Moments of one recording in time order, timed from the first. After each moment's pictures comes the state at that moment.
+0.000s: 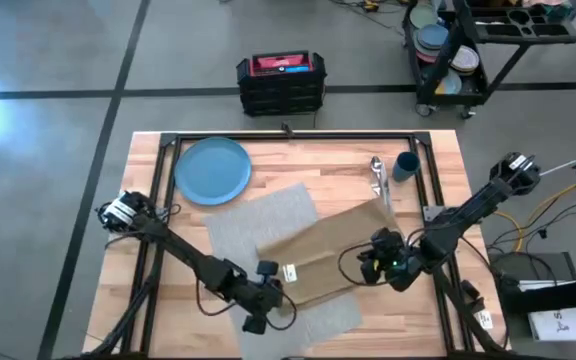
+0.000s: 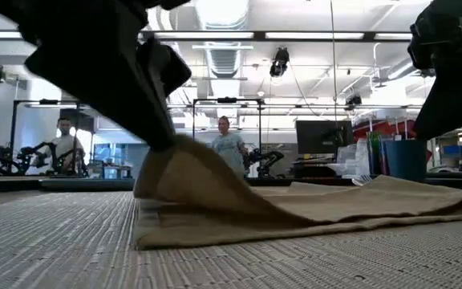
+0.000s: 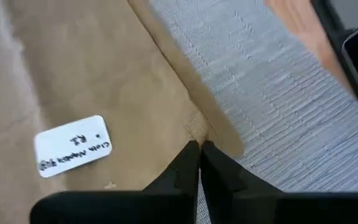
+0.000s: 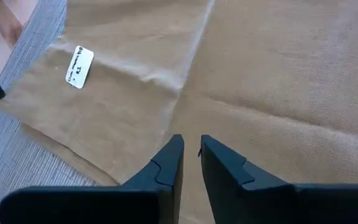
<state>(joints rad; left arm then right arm) -0.55 1.82 1.15 -0.20 -0.22 -0.31 0.68 1.24 0.60 -0.41 0.57 1.46</state>
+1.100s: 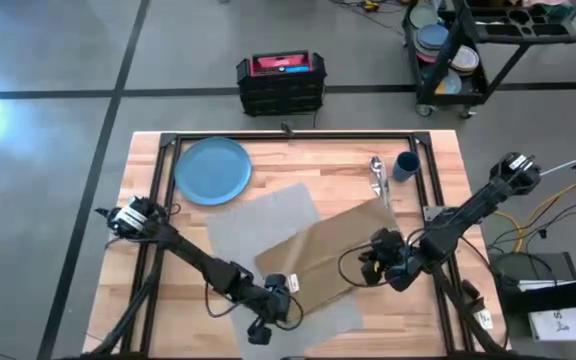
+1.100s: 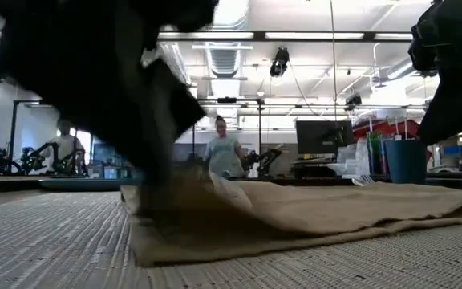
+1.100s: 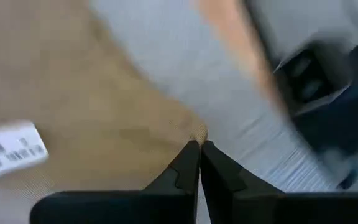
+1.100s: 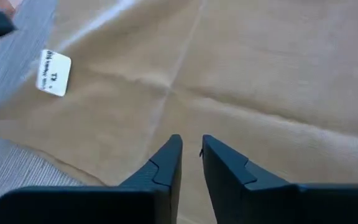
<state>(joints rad) -0.54 1.92 1.16 0.02 0.00 -0.38 0.67 1.24 0.59 -0.41 0.54 1.42</state>
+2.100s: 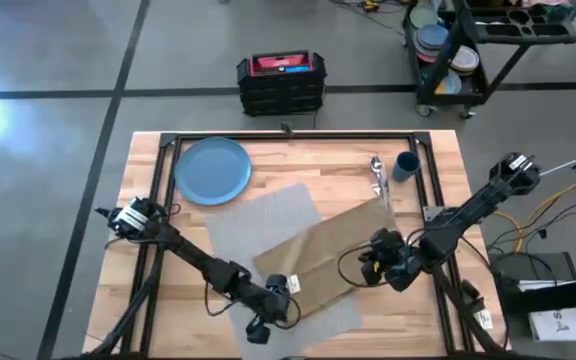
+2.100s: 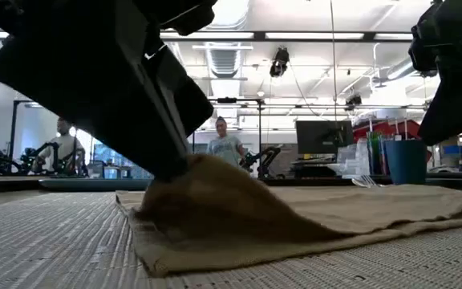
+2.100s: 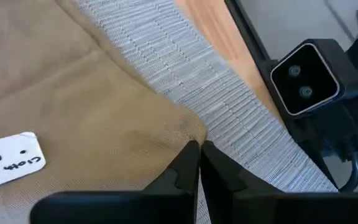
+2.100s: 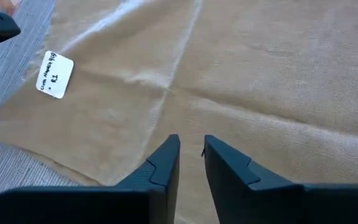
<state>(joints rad) -0.54 1.94 1.09 0.15 0.01 -0.35 0.67 1.24 0.59 -0.41 0.54 1.41</state>
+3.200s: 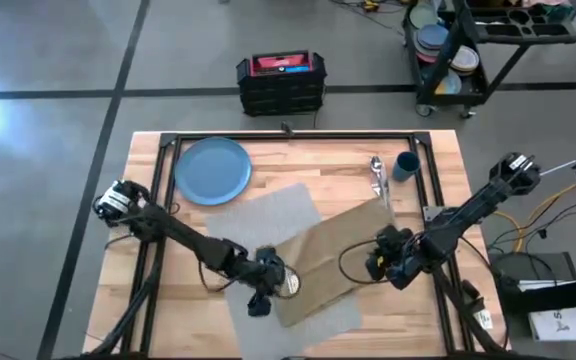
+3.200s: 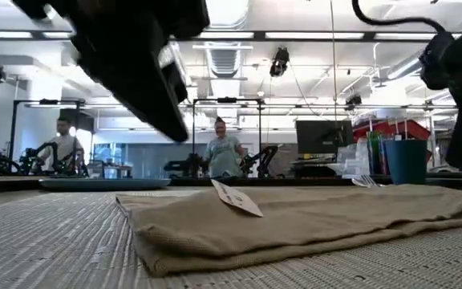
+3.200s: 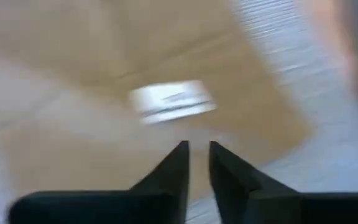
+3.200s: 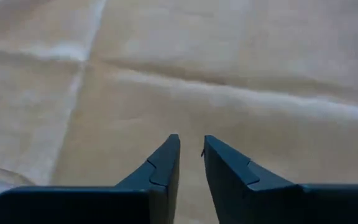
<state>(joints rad) -0.40 1.74 1.08 -0.31 -0.14 -0.42 0.67 1.24 0.58 -0.66 0.43 1.60</state>
